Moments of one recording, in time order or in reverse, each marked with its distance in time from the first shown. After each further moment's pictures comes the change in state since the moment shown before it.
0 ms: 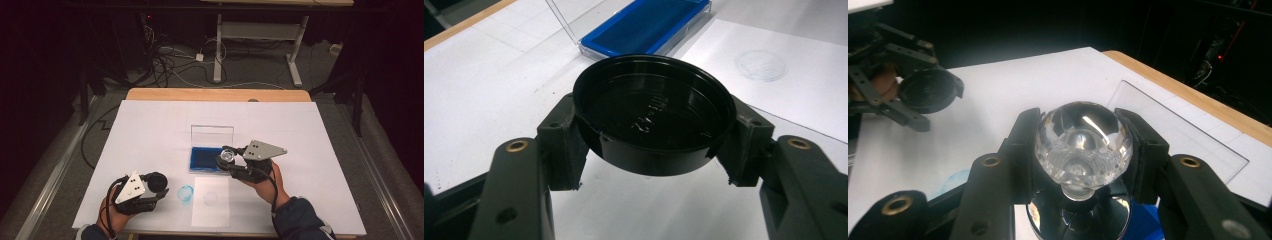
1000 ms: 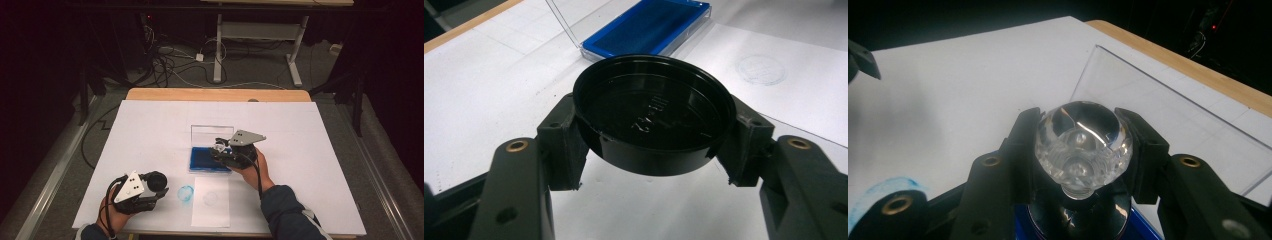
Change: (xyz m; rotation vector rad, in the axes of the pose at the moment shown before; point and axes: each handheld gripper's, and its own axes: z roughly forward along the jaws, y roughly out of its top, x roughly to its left) left arm 0.002 0.000 0.000 -0.013 -0.005 -0.007; right arm -0.029 -0.016 0.058 0.089 -0.038 0.037
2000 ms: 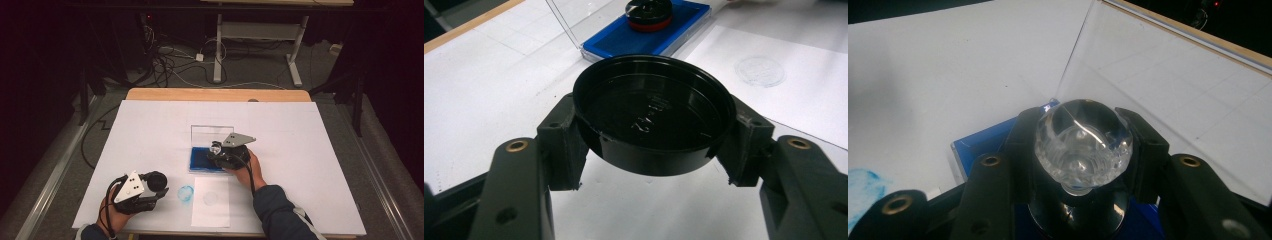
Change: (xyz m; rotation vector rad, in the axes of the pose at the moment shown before) left arm -0.001 0.001 0.000 -0.002 0.002 0.001; right arm -0.001 -0.018 0.028 0.057 -0.015 0.028
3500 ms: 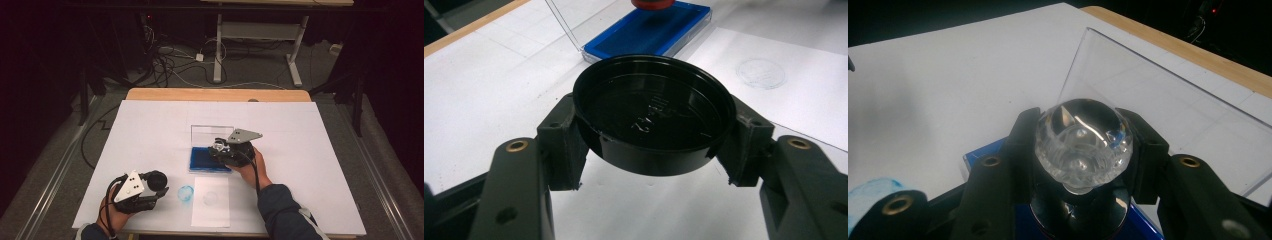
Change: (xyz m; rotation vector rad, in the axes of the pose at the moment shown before) left arm 0.001 0.001 0.000 -0.003 0.003 0.001; right arm -0.003 0.015 -0.019 -0.022 0.005 0.008
